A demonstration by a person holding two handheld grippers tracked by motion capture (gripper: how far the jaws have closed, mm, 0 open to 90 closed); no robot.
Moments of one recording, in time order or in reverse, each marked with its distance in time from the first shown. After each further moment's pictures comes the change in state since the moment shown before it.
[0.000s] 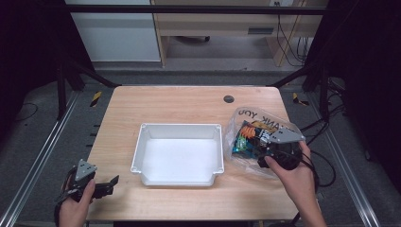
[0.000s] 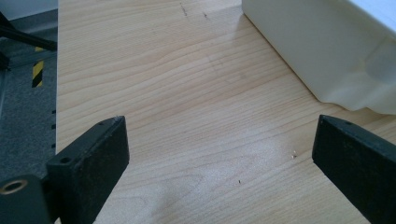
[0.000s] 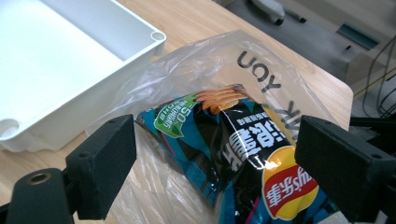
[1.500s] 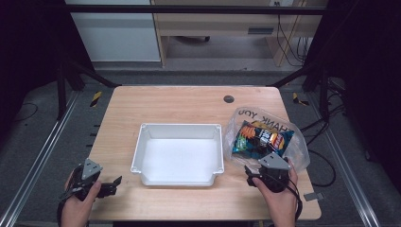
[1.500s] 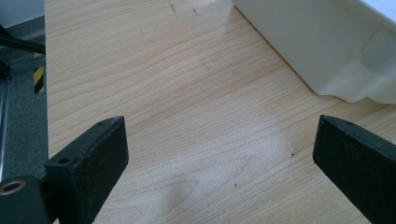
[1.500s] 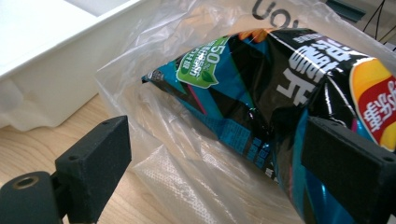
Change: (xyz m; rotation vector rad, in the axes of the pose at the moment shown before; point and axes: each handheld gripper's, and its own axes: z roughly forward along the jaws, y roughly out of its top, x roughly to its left) left arm -0.006 0.006 0.007 0.039 -0.002 0.073; right arm 0.055 -0.064 0.028 -0.041 -0.101 0.139
